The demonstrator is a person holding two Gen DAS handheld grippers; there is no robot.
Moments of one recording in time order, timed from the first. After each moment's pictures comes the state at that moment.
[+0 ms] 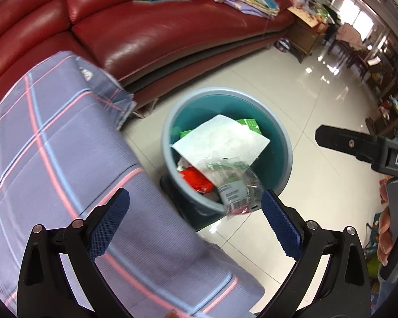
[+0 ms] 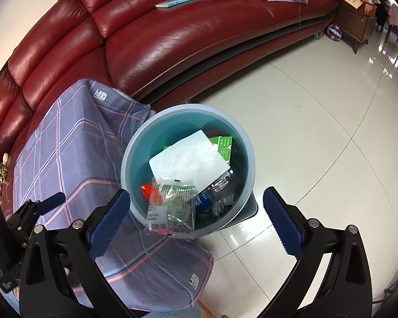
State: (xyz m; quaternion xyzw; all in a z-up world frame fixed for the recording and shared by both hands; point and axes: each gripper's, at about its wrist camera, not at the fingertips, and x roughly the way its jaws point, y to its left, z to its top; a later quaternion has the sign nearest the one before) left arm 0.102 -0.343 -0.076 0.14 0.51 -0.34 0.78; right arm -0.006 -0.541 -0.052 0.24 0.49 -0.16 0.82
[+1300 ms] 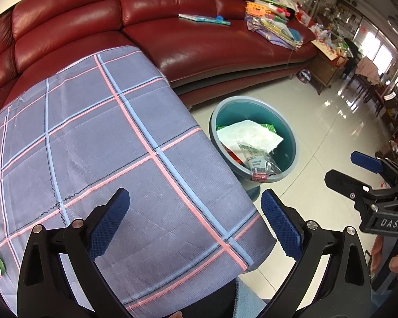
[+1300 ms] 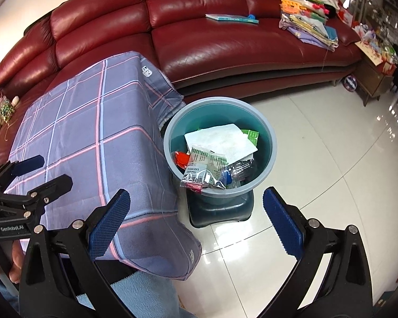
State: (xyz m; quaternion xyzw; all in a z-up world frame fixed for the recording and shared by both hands) left arm 0.045 -0.226 -0.031 0.09 0.48 -0.28 0.83; right arm -0.062 -0.428 -0.017 0.10 0.48 -0.11 0.87
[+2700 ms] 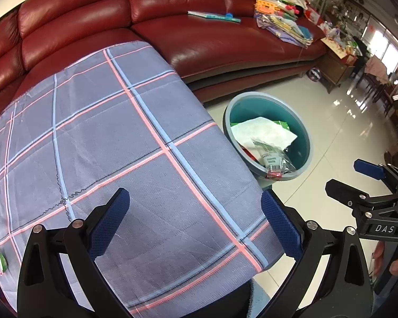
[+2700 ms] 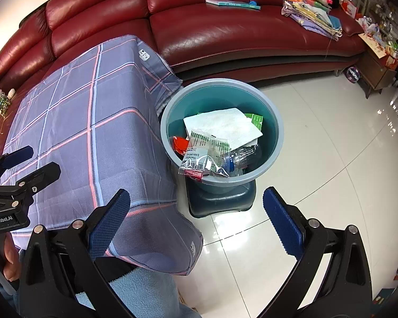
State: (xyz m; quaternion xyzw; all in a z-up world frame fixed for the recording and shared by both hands) left arm 0.049 -0.221 -0.042 0.10 0.48 -0.25 0.83; right arm -0.054 -0.427 -0.046 0.11 0.51 -0.11 0.85
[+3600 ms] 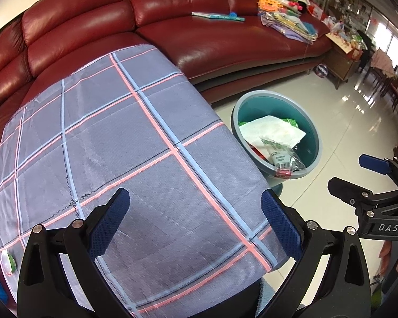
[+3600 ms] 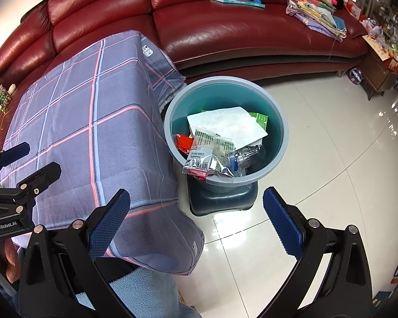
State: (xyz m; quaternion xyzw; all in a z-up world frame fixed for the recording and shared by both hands) left arm 0.046 -0.224 -0.043 0.12 0.47 -0.23 0.84; right arm -0.046 -0.422 -0.049 0.10 0.51 -0.11 0.84
